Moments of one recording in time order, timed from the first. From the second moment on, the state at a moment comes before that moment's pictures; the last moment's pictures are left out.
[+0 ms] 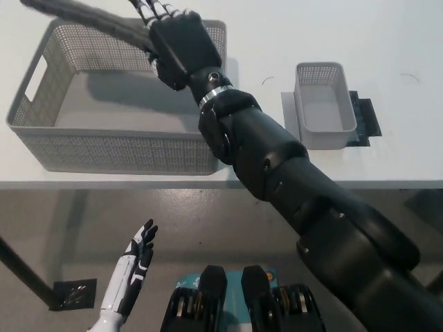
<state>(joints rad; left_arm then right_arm) -0.05 0.08 -0.05 0.31 0.17 -0.43 0.02 -1.32 0.16 0.49 1.36 -0.83 -0.16 -0.54</state>
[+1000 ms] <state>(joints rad) -0.05 0.08 -0.05 0.32 0.17 -0.43 0.02 -1.13 -0.01 0.11 0.60 -0.40 -0.13 -0.16</state>
